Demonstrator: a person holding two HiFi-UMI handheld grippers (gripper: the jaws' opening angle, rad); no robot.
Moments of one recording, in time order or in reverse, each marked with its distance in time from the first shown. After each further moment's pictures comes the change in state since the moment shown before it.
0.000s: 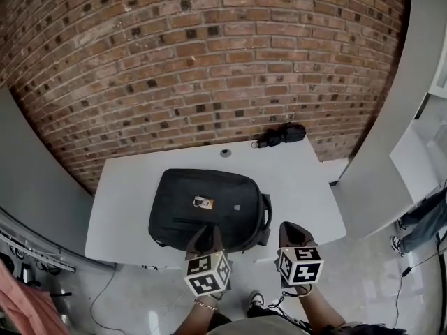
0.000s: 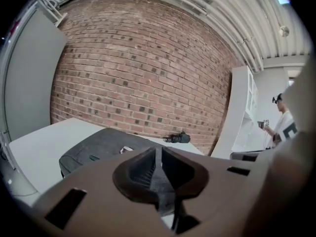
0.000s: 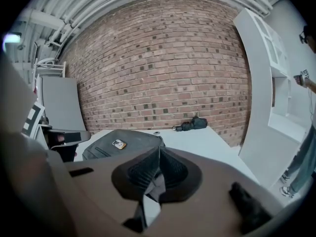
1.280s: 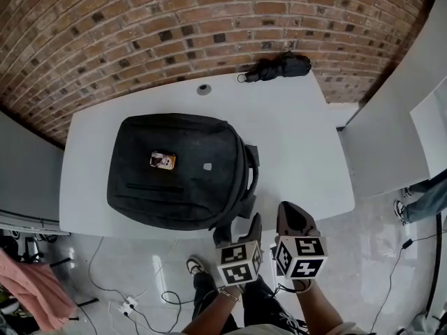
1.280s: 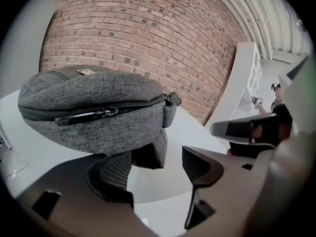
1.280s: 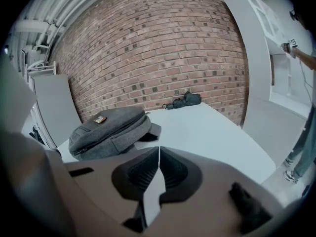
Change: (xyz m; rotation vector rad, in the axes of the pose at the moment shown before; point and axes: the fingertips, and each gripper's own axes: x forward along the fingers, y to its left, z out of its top) left arm 0.090 -0.110 -0.197 -0.062 0.301 -0.042; right arm 0.055 -0.070 -0.101 0.082 0.134 0.019
